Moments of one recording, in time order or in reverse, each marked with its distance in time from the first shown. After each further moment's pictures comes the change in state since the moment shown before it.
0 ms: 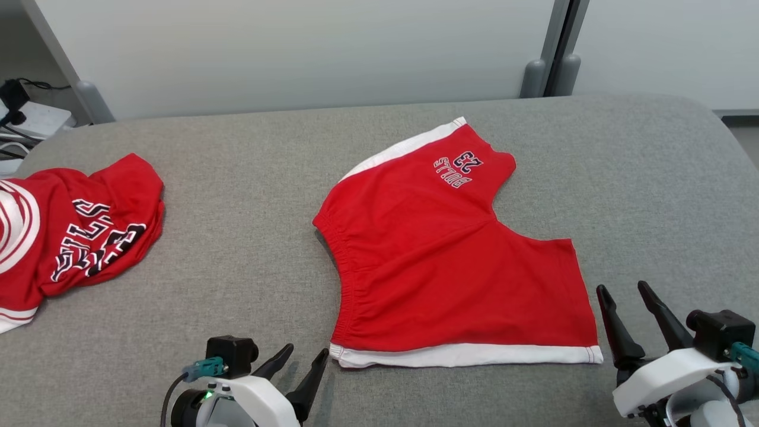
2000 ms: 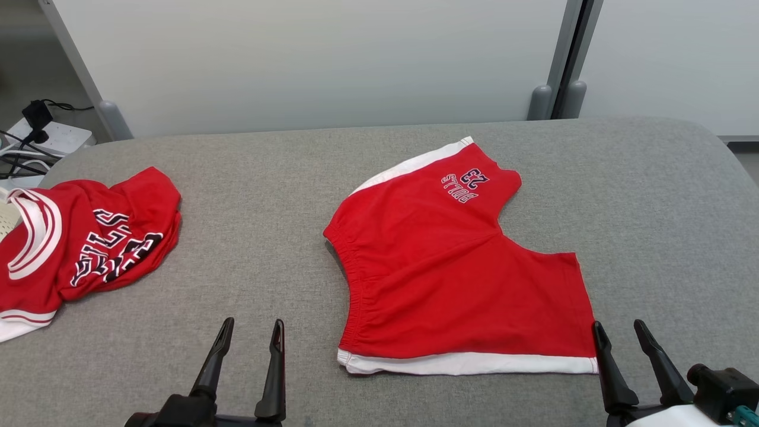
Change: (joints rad) left arm 0.585 -0.285 0.945 -0.614 0.982 0.062 -0.008; right arm 0.235 0.142 -0.135 -0.249 -0.102 0.000 0.000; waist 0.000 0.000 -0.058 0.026
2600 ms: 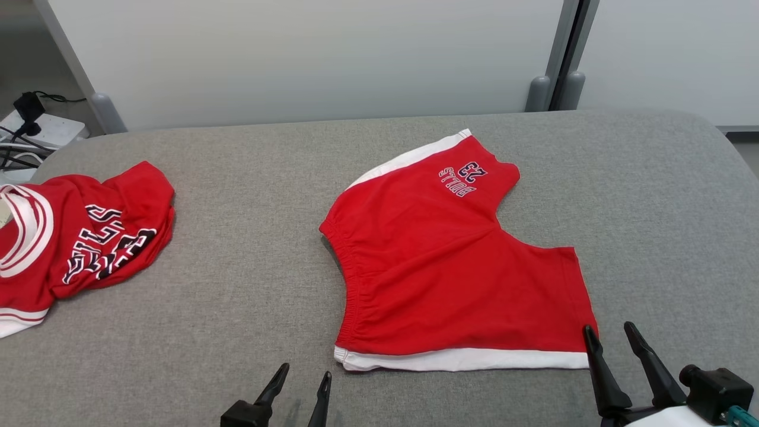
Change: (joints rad) left arm -0.066 0.000 -0.114 0.315 -0.010 -0.071 0.000; right arm -0.001 -0.016 0.039 -0.001 0.025 0.000 0.000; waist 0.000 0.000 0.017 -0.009
